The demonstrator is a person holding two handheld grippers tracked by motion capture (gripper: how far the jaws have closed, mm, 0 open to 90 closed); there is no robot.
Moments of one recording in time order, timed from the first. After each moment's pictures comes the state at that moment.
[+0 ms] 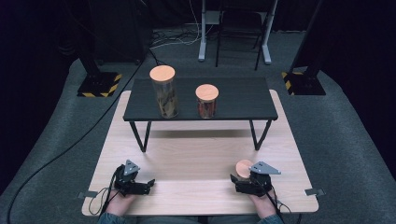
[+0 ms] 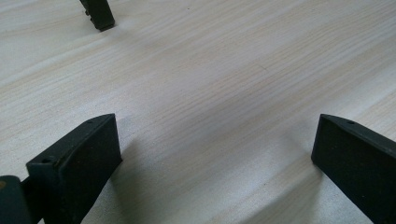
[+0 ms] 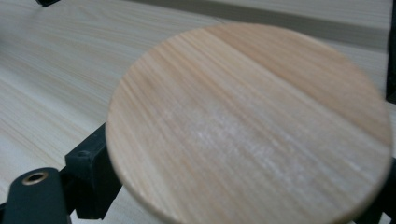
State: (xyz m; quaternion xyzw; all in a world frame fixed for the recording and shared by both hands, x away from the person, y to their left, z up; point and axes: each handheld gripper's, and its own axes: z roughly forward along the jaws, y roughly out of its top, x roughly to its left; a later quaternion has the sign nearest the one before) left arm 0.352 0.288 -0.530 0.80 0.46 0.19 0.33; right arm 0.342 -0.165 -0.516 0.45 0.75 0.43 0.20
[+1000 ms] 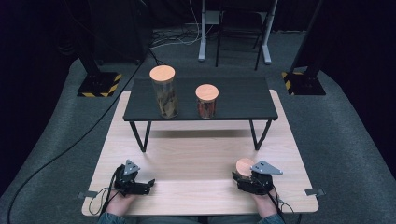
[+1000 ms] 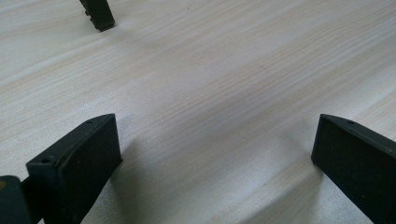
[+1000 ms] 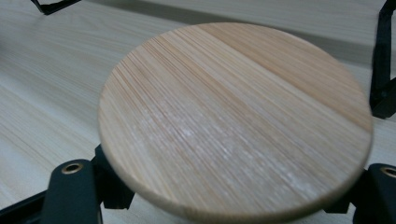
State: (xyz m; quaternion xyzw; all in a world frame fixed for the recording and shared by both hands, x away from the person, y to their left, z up) left arm 0.352 0.288 -0.530 0.80 0.46 0.19 0.34; right arm 0.341 -0.169 -0.506 0.44 0.75 0.44 0.22
